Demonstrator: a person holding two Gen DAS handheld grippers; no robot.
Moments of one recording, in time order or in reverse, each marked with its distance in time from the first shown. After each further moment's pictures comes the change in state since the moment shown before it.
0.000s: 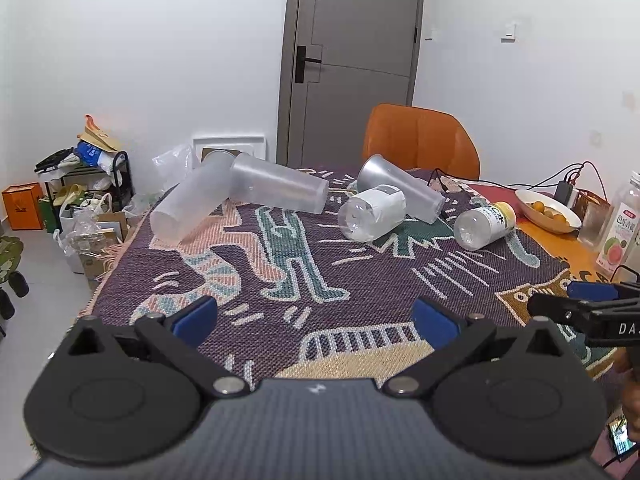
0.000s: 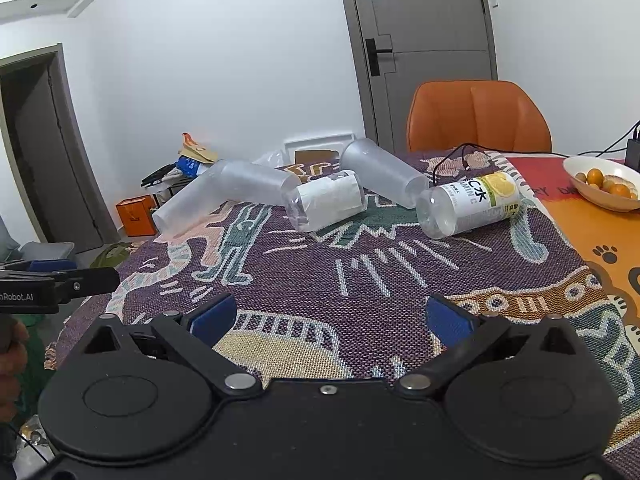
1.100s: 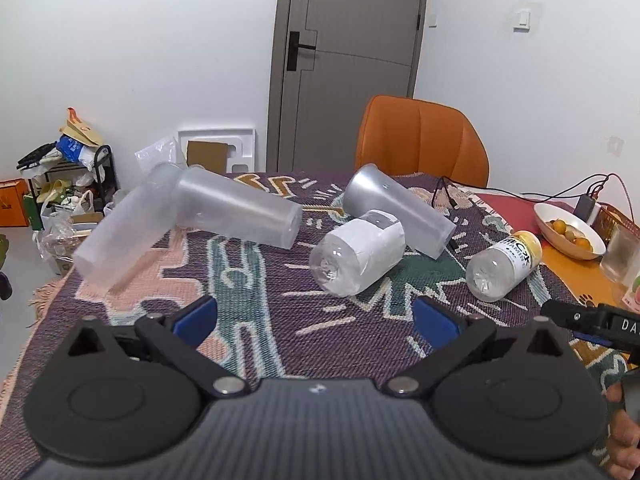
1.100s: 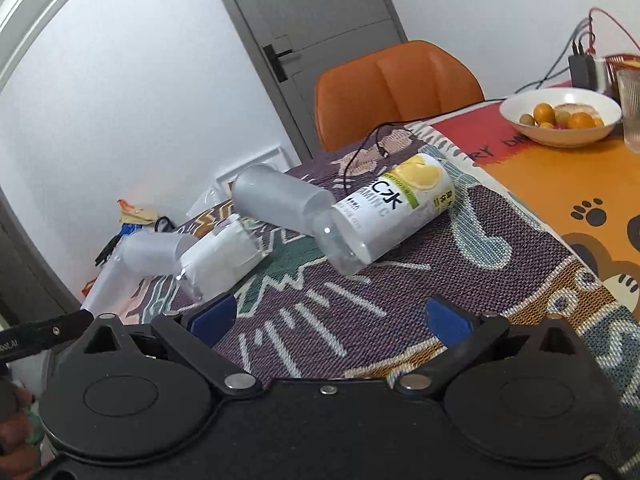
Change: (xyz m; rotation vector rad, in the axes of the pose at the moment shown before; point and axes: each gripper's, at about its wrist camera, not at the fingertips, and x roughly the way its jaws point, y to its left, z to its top) left arm 0.117 -0.037 0.060 -0.011 0.043 -0.003; right arm 0.079 -0.100 0.028 0.338 -0.028 -0.099
